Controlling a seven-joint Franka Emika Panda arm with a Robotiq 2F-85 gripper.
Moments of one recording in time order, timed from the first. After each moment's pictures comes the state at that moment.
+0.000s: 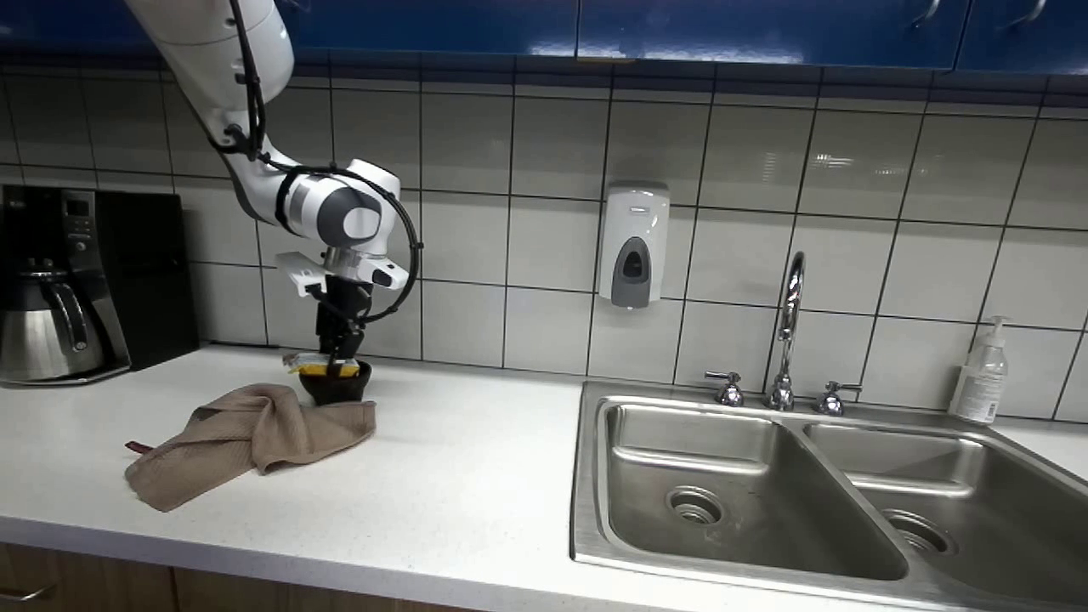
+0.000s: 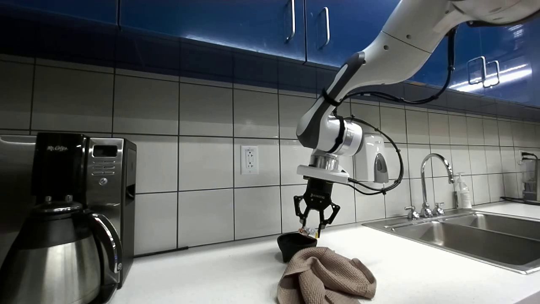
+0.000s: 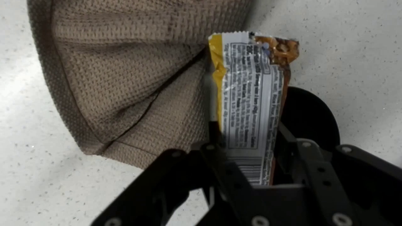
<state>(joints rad) 0.06 0.38 0.04 -1.94 0.34 2.29 0.45</state>
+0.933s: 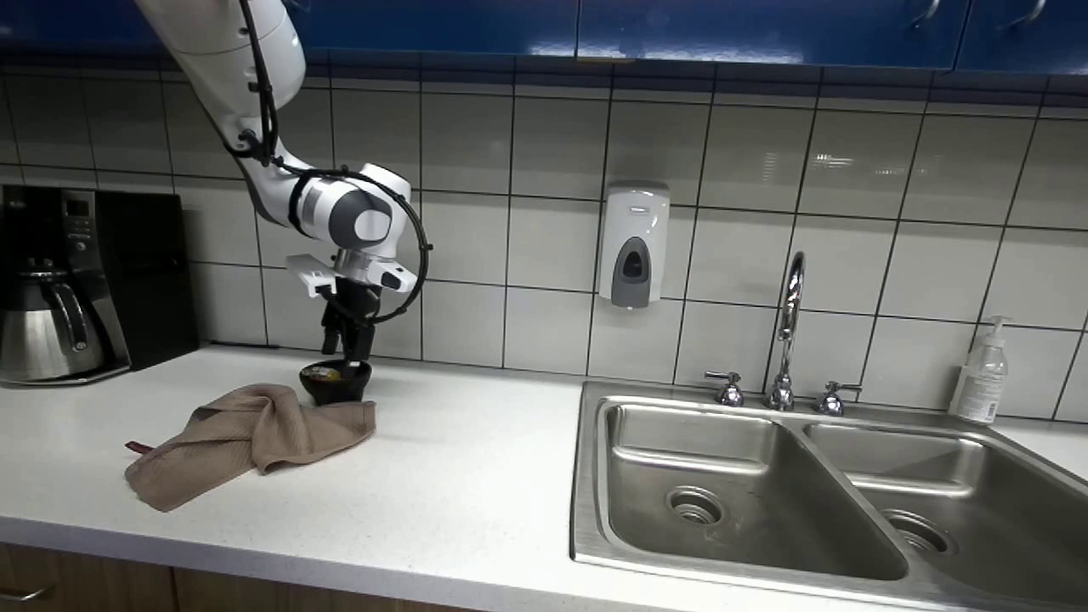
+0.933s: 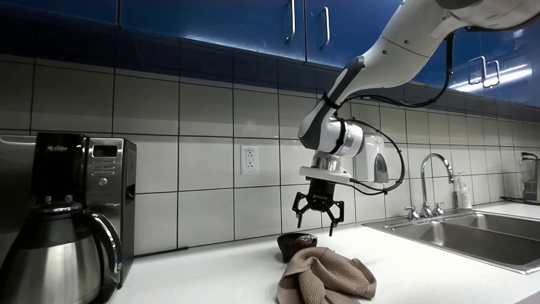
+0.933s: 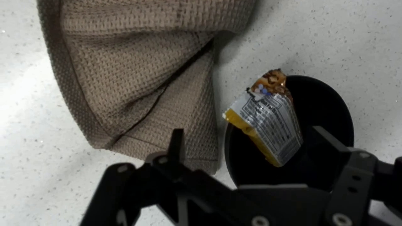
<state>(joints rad) 0.05 0.41 0.03 -1.90 0.34 2.25 0.45</state>
